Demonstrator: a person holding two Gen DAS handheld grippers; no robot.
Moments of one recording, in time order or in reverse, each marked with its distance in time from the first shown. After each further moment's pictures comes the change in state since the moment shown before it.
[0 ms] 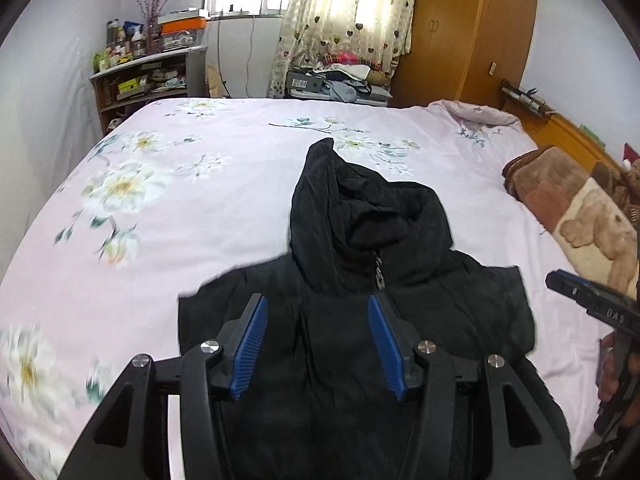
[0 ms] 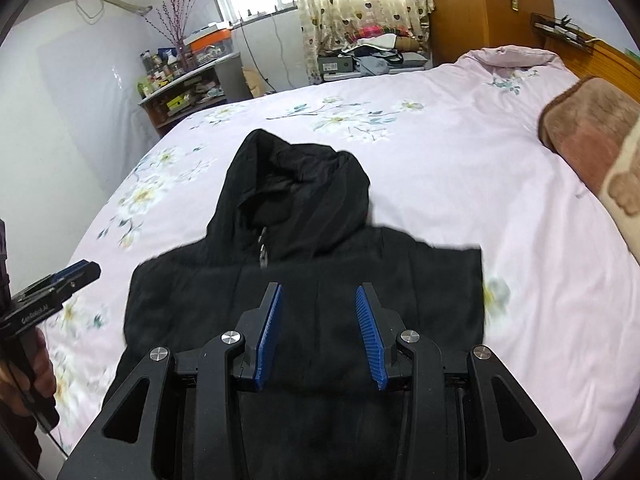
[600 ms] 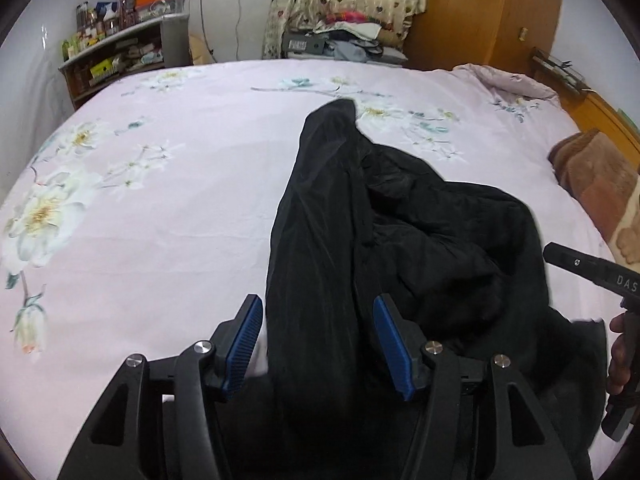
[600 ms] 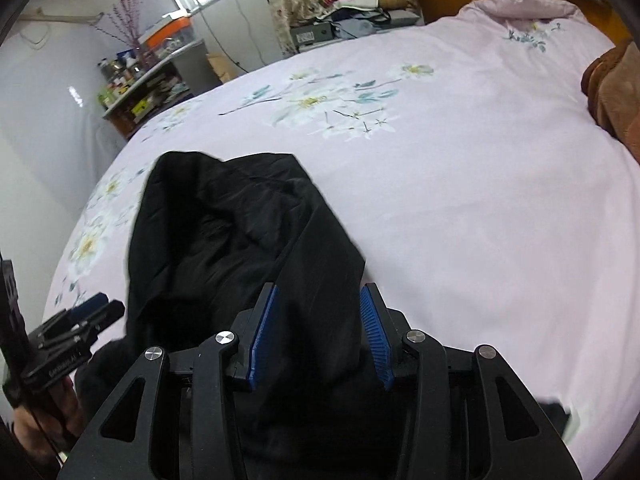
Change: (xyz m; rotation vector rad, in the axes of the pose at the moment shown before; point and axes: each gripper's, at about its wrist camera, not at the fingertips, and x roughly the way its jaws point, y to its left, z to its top) left arm 0.205 -0.002 0.070 0.009 0.124 0.028; right arm 0.187 -0.060 0.097 0.127 0.101 0.022
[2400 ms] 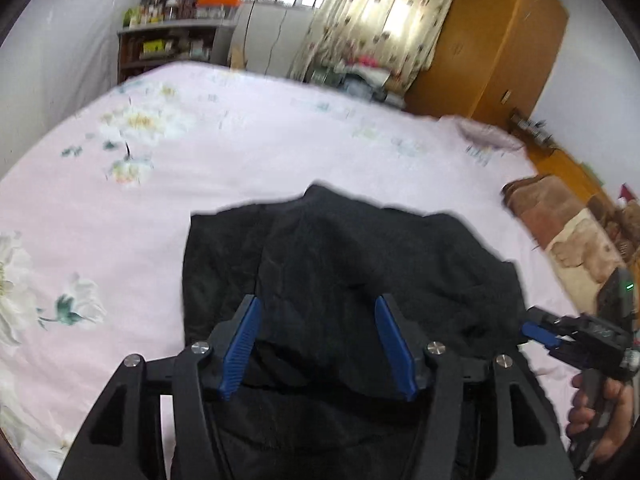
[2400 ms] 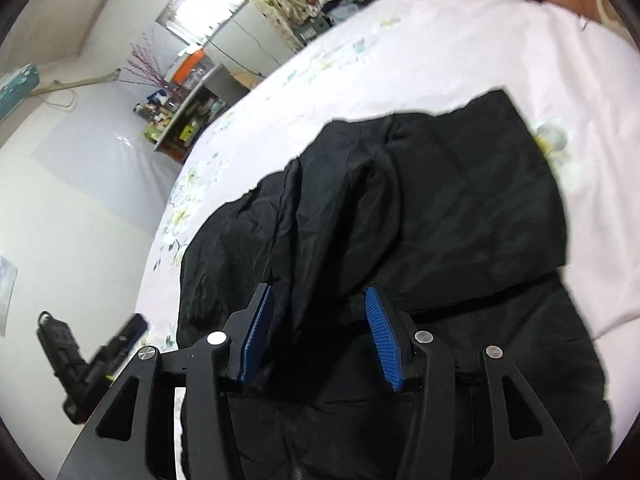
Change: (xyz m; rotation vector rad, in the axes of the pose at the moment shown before) left arm -0.186 0.048 -0.177 -0.167 -0.104 -0.093; right arm -0.136 -0.001 -0.186 0.255 0.034 0.272
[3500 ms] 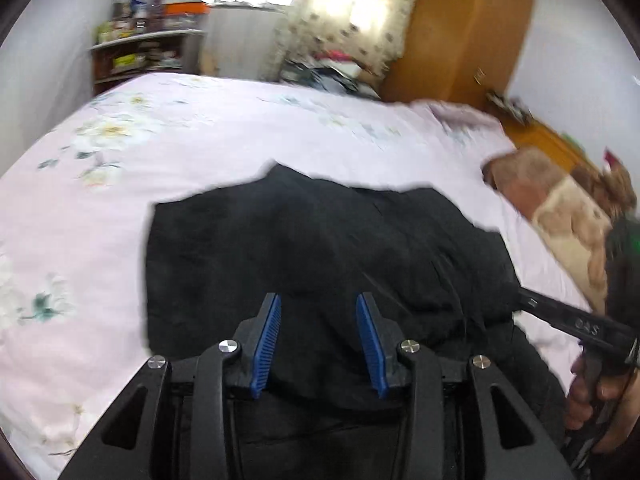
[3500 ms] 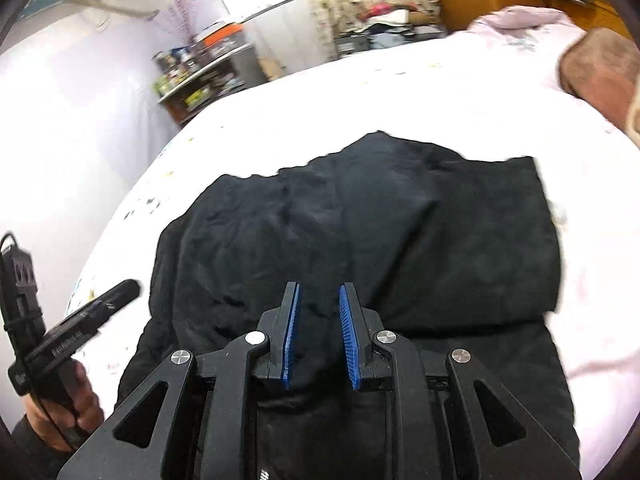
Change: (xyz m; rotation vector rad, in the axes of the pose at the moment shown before) left arm -0.006 -0.038 -0.043 0.111 0.001 -0.065; right arm 0.016 0.061 -0.026 -0.341 -0.056 -0.150
